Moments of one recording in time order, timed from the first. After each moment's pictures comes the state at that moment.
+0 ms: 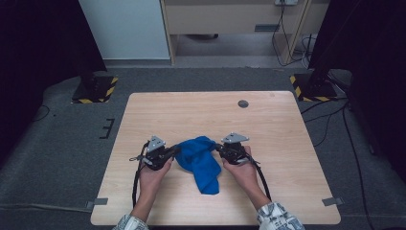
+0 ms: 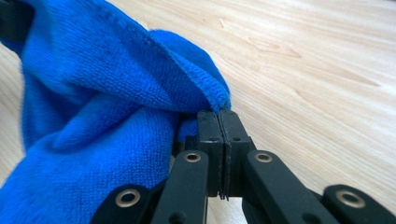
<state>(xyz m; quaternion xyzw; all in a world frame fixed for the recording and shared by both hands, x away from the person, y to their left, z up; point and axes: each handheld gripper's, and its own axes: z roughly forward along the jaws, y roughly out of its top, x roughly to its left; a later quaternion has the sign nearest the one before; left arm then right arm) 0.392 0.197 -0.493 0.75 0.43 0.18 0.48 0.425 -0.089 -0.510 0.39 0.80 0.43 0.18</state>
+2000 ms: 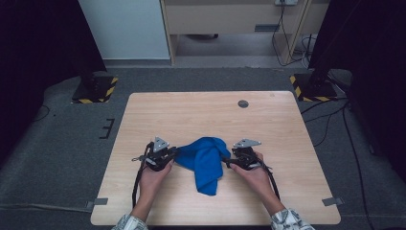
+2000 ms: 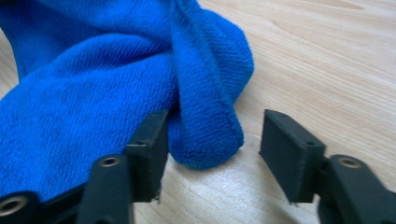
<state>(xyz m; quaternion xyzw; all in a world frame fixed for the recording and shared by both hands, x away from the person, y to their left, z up) 0.396 0.195 -0.504 0.77 0.44 0.20 0.41 0.417 -0.127 -0.531 0.42 0.80 0.41 0.14</state>
